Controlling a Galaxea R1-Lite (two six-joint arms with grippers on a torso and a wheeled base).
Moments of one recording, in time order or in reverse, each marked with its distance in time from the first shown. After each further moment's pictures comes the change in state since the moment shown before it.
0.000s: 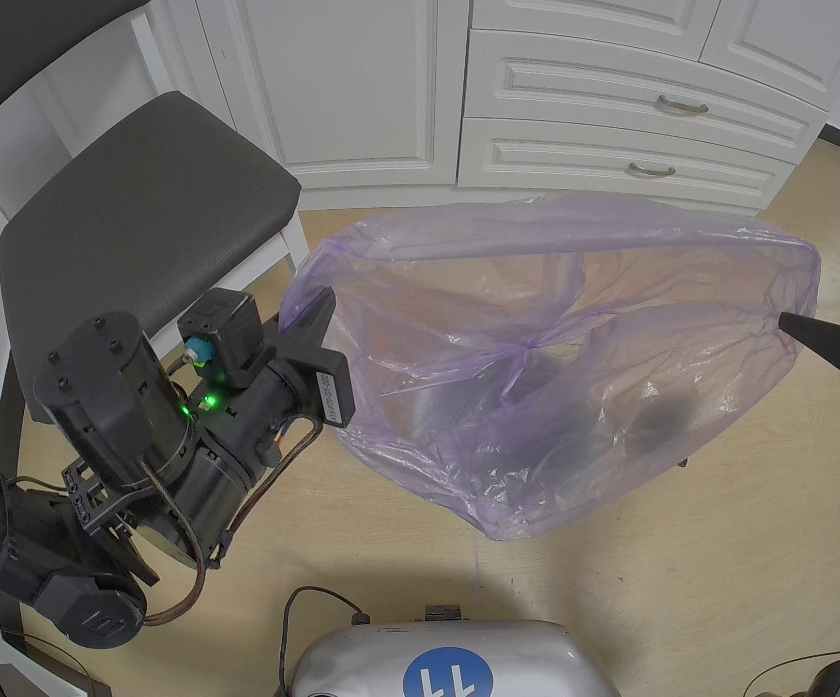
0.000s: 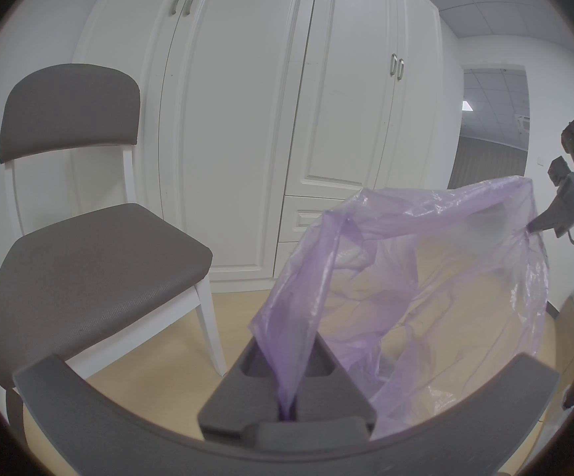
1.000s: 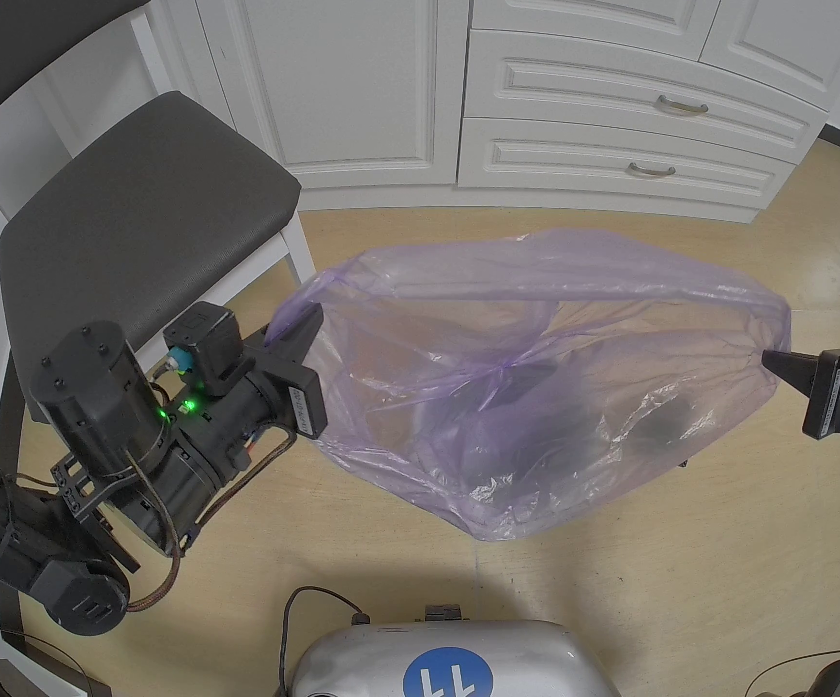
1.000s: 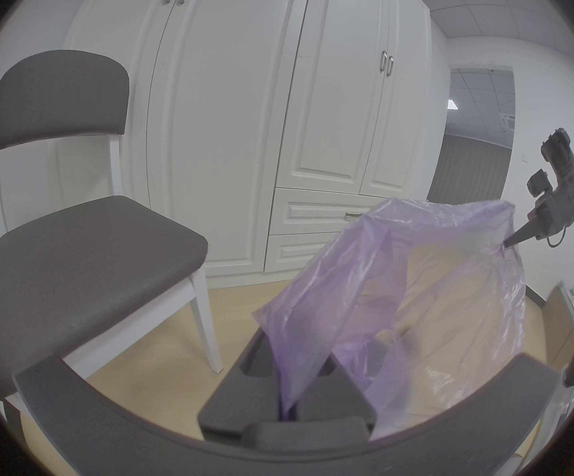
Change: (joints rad) left arm 0.105 0.007 0.063 -0.035 -0.186 -0.011; right arm -0.060 0.078 0.041 0.019 -0.095 -0.090
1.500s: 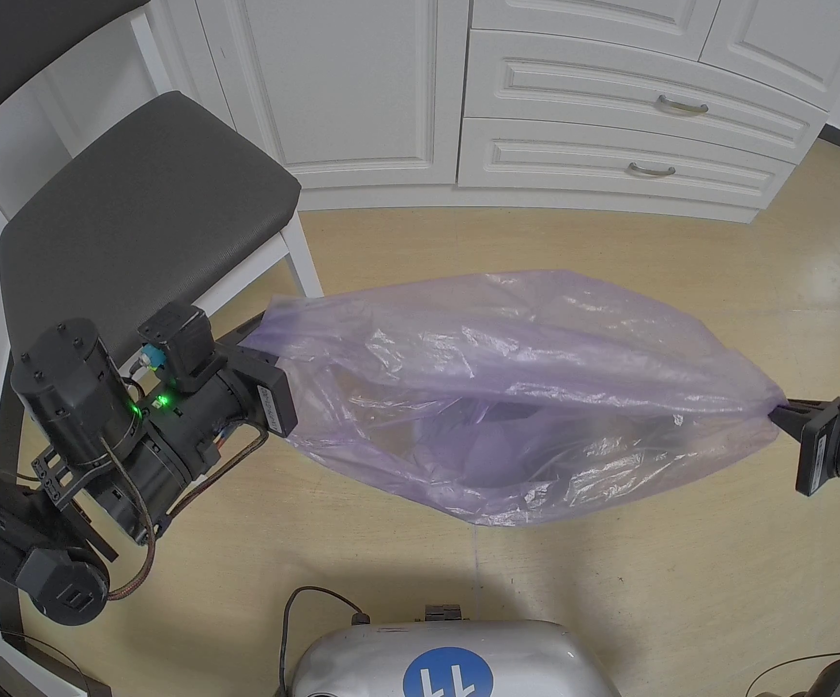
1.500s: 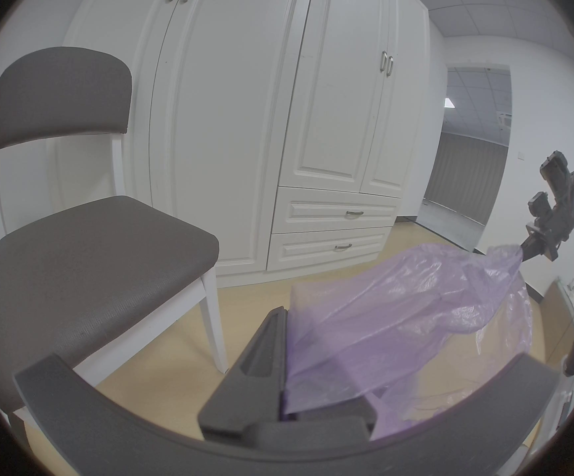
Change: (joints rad) left arm 0.082 -0.026 0.035 0.000 -0.103 -0.001; right arm -0.079 -0.013 0.118 0.006 -0.001 -0.260
